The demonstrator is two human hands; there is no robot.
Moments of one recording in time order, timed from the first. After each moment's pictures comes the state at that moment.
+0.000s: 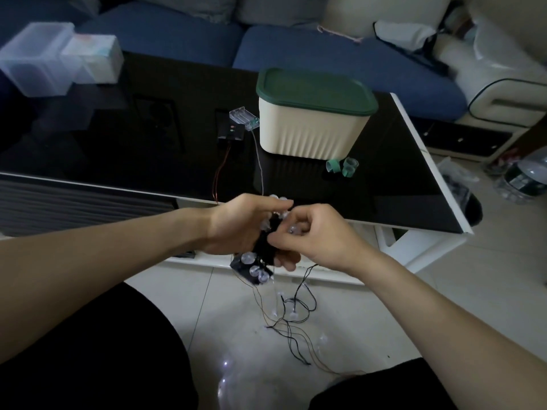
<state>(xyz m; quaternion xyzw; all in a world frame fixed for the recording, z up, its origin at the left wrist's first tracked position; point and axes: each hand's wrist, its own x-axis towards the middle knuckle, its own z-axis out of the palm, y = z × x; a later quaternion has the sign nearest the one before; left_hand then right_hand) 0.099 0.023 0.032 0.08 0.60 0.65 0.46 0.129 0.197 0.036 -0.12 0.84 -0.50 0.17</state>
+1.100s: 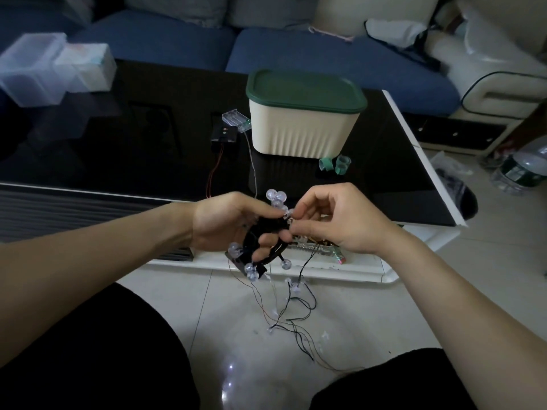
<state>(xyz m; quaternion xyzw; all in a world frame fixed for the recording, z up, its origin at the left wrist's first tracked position) 0.100 0.017 0.045 0.12 0.57 0.62 0.52 0.116 0.235 0.050 -0.18 0.85 -0.49 0.11</state>
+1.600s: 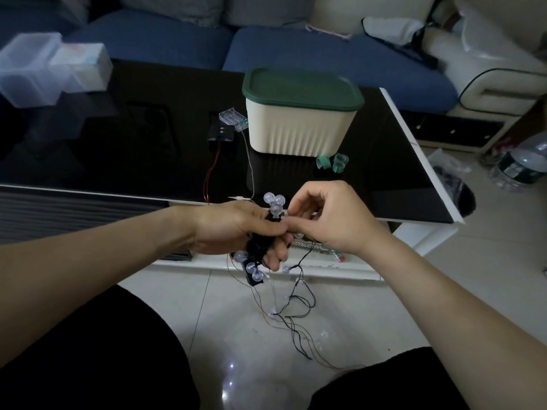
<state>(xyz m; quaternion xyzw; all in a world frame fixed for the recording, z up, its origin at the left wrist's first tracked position) 0.106 0.025 0.041 0.12 0.64 0.61 0.46 0.113 0.227 0.036 -0.19 0.87 -0.46 0.00</state>
